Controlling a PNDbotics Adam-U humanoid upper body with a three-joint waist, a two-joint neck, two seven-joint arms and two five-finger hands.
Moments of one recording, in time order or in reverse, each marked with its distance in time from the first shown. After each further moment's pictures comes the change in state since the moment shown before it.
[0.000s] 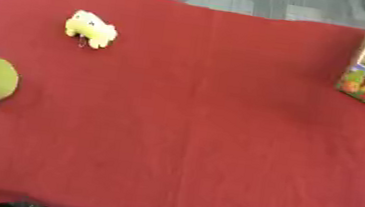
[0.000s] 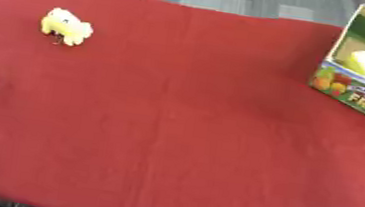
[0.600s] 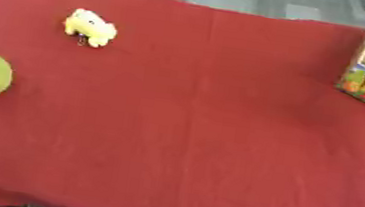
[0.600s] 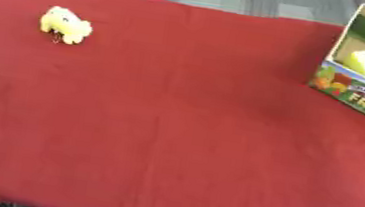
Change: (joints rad) left arm -0.018 -0.031 0.002 0.056 -0.023 0.011 0.079; right arm 0.017 0.001 0.001 0.005 0.018 -0.005 0.003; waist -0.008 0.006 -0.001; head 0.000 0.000
